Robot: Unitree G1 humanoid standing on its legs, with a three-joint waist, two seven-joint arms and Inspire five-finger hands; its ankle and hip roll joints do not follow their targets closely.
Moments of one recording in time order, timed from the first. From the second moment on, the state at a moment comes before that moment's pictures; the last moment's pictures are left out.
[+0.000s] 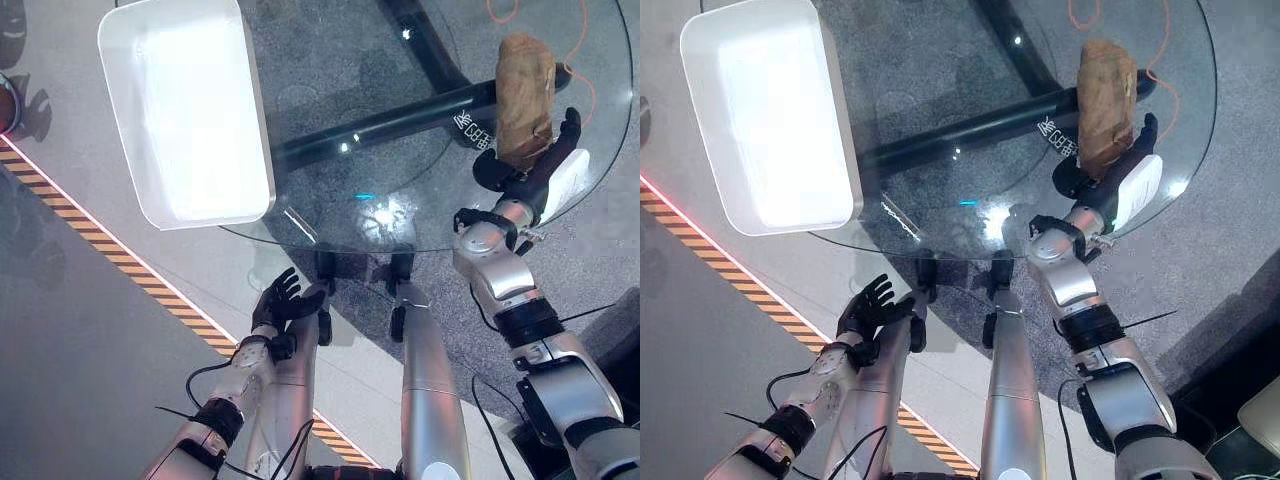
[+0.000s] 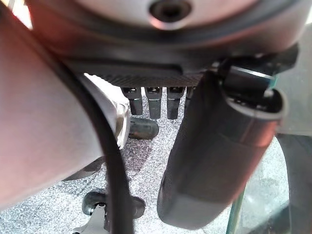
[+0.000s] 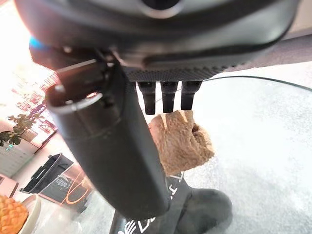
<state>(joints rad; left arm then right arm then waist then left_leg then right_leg) -0.33 0.27 -0.44 0.66 -0.76 -0.14 0.19 -0.81 -0.48 0.29 0.38 0.28 0.27 -1.11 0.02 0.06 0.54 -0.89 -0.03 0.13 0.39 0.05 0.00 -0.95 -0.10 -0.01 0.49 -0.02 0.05</state>
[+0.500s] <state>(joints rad) -0.35 0.28 -0.46 0.64 -0.80 -0.14 0.19 -0.92 -0.51 0.29 0.54 0.37 0.28 -1.12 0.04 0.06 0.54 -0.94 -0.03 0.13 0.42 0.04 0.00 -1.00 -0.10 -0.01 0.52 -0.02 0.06</state>
